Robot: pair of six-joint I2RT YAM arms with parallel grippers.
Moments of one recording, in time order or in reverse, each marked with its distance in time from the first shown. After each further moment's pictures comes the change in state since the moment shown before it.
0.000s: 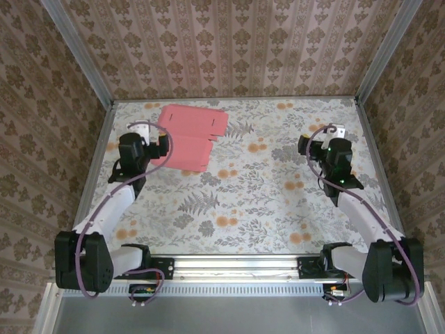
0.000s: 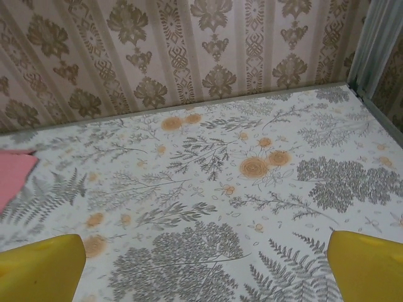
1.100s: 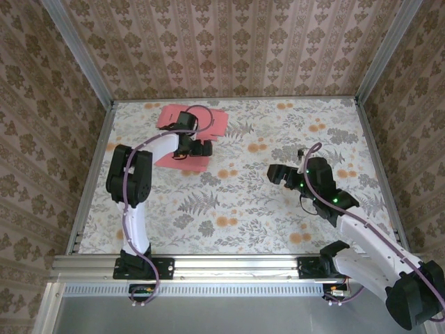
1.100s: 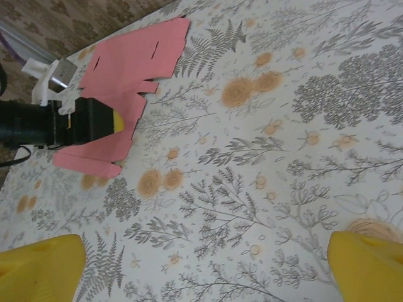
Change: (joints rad) left arm -0.209 0.848 0.660 -0.550 0.195 -0.253; right arm 0.358 -0.196 -0.078 -0.316 -0.180 0.396
